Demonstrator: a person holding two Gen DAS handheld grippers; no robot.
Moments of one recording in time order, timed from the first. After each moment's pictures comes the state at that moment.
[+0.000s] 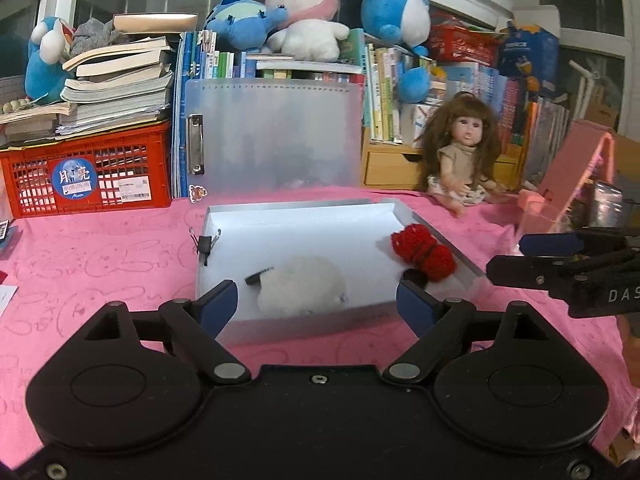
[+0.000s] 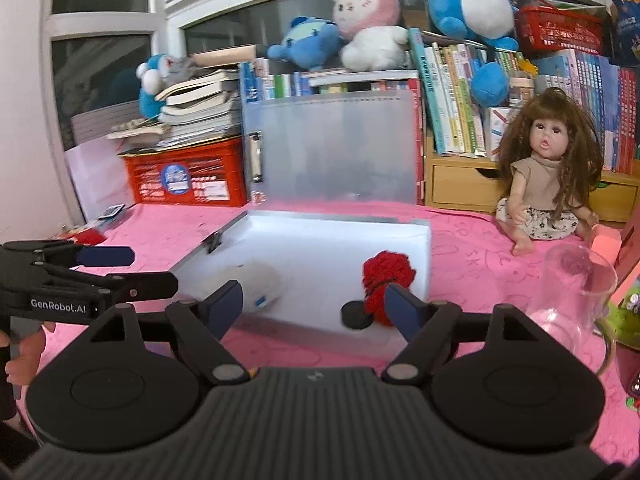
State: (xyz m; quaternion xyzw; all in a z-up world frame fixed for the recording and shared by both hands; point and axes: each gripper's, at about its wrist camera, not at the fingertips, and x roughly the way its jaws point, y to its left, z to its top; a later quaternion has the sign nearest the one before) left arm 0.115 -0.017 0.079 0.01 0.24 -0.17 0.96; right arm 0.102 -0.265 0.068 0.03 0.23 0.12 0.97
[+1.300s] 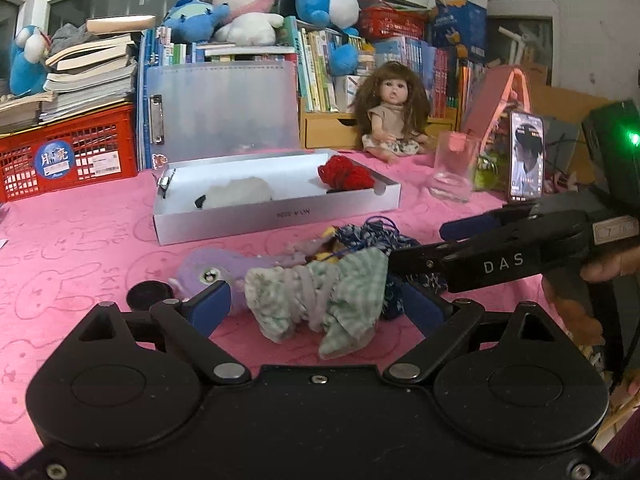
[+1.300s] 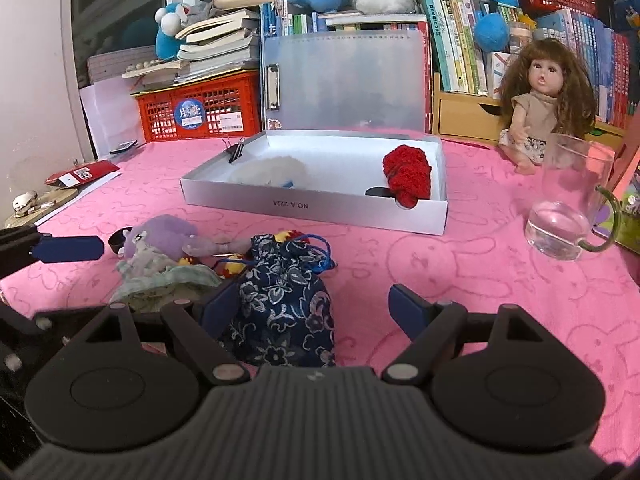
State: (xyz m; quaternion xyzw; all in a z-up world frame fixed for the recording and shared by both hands) left arm -0.006 -0.020 0.024 0.04 0.23 -0.23 0.94; right arm 0.041 -0.241 0.009 0.01 0.27 0.11 0.96
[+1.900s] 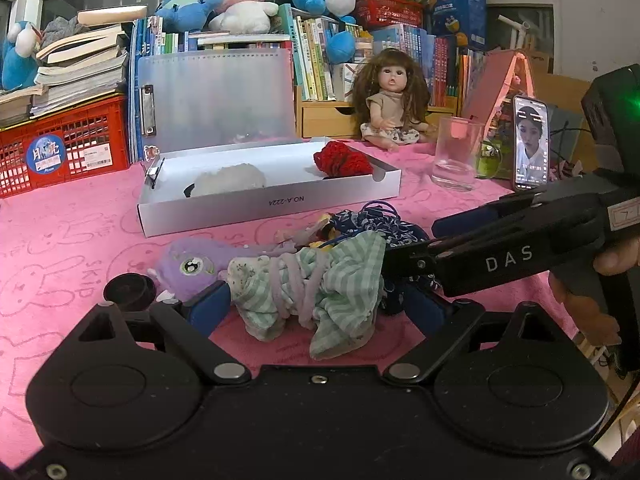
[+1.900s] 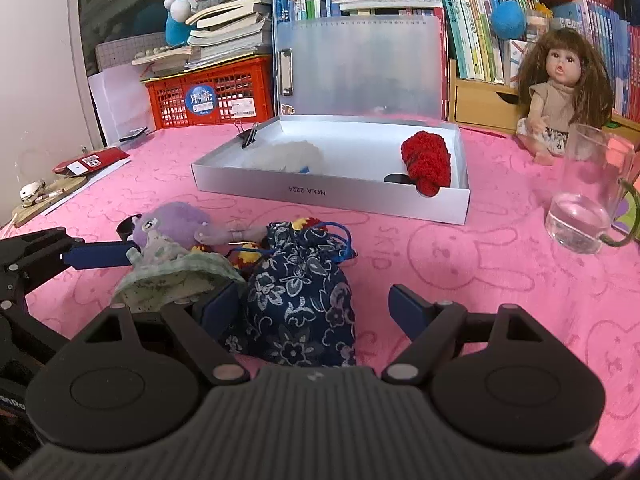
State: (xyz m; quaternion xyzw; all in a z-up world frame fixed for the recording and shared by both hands) left arm 0.008 -0.032 0.006 0.05 0.24 -0.23 0.94; right arm 0.048 -0.234 0.004 0.01 0.29 0.13 0.95
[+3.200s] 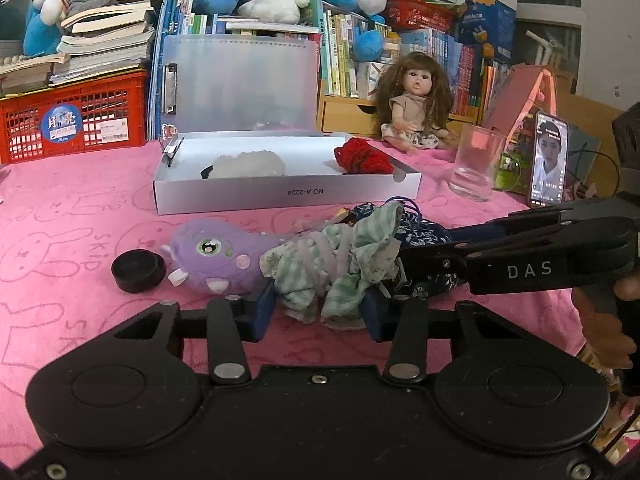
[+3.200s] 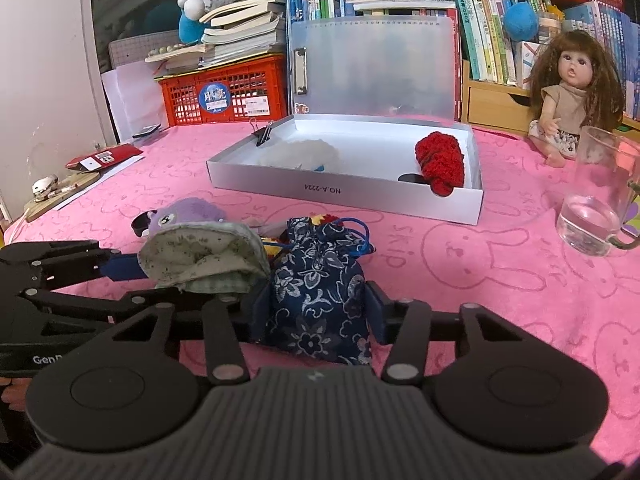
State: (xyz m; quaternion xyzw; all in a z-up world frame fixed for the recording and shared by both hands) left arm 0.013 -0.024 0.001 0.00 0.25 -0.20 0.95; right arm 0.043 -0.230 0.004 0.01 0.29 0.14 0.95
